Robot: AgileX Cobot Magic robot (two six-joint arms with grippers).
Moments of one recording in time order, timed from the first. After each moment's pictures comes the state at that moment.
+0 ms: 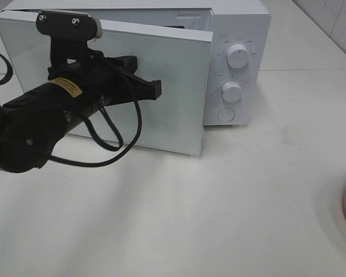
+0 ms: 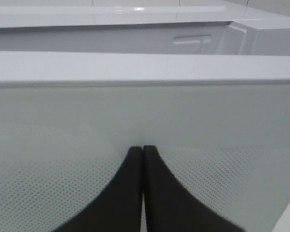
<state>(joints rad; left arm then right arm) -0.76 1.79 -0.77 -0.40 -0.82 0.16 0.15 -0.01 -0.50 -0.02 1.00 0.12</state>
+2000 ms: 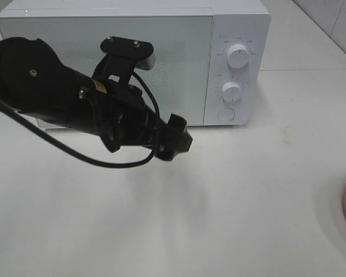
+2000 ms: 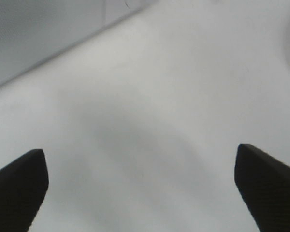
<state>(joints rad) -0.77 1.70 -0.95 -0.44 0.18 0.30 0.15 -0.01 -0.50 -0.02 1.00 0.12</state>
